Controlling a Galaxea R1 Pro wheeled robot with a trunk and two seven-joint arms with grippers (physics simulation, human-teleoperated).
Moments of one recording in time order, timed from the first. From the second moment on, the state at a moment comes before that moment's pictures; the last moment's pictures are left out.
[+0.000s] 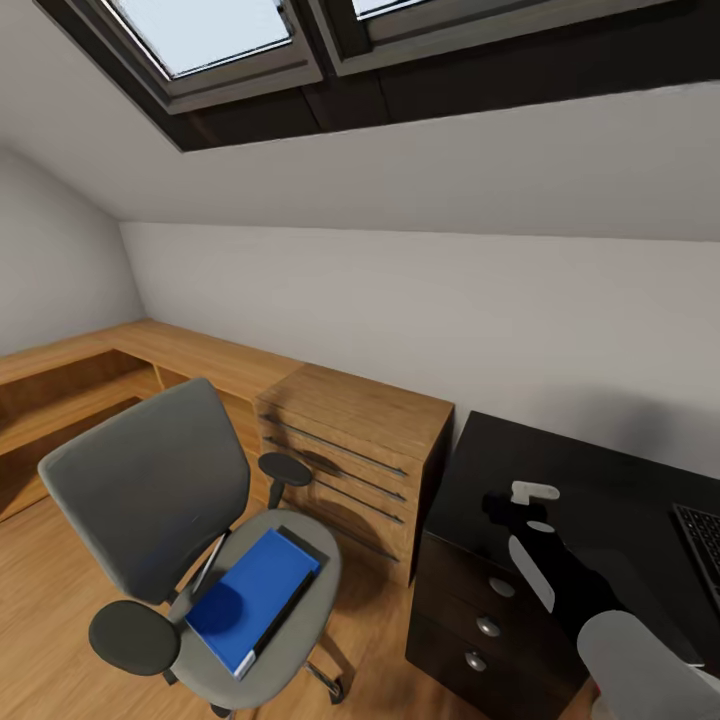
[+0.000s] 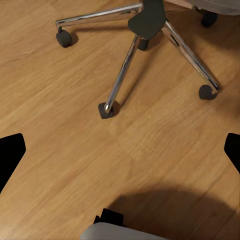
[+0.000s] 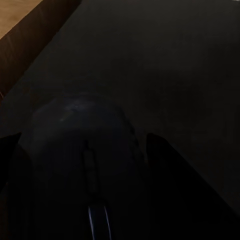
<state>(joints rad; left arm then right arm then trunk) -0.06 0.02 0.16 -0.06 0.21 -0.73 -0.08 -0.67 -0.15 0.20 -0.69 -0.33 0.18 -0.28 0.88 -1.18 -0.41</state>
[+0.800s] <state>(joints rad) -0.06 0.02 0.16 -0.06 0.21 -0.72 -0.08 -0.67 -0.15 0.19 -0.66 -0.34 0.18 -0.26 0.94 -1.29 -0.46</state>
